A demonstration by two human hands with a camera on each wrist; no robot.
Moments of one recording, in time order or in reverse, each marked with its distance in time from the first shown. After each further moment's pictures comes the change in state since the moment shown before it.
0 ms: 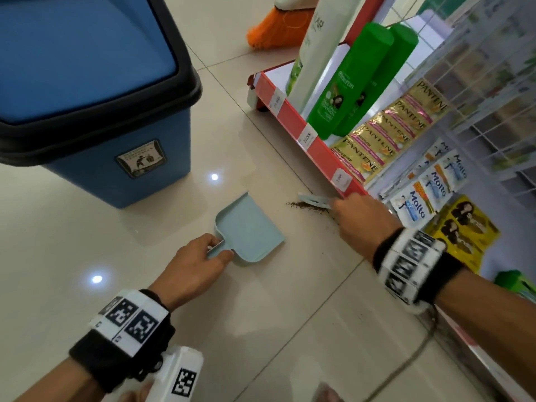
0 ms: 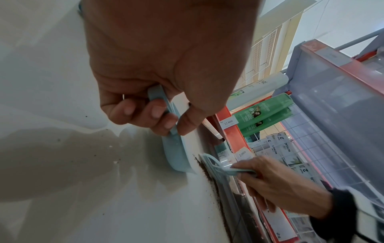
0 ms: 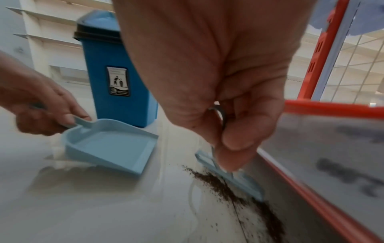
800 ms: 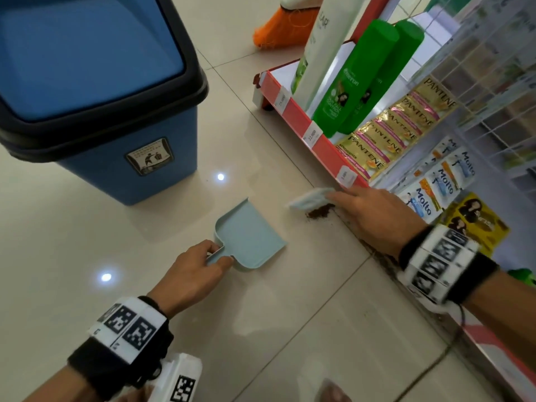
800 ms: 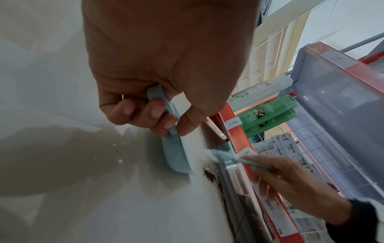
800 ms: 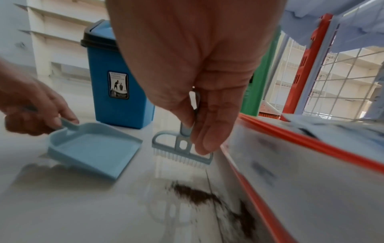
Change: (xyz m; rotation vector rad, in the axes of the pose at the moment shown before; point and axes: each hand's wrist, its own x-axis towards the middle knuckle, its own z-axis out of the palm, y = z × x) left_hand -0.014 -0.009 -0.001 0.017 -0.011 -0.040; right_hand -0.012 0.019 -0.009 0.137 0.113 -0.262
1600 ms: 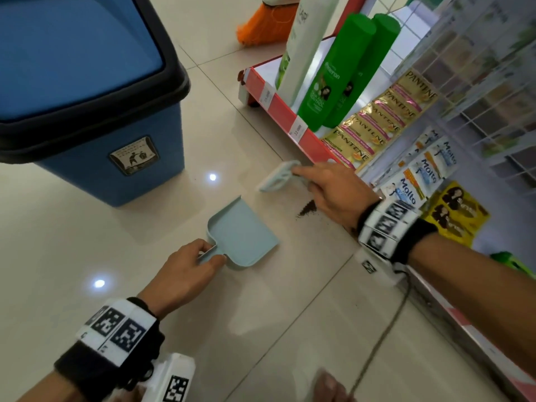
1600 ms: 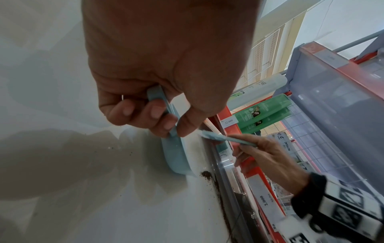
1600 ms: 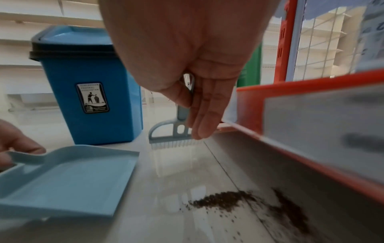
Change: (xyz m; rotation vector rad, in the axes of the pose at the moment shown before) left_hand -0.004 0.002 0.001 0.011 -0.004 0.026; right_hand 0.038 -0.006 0.010 0.249 0.227 -0.054
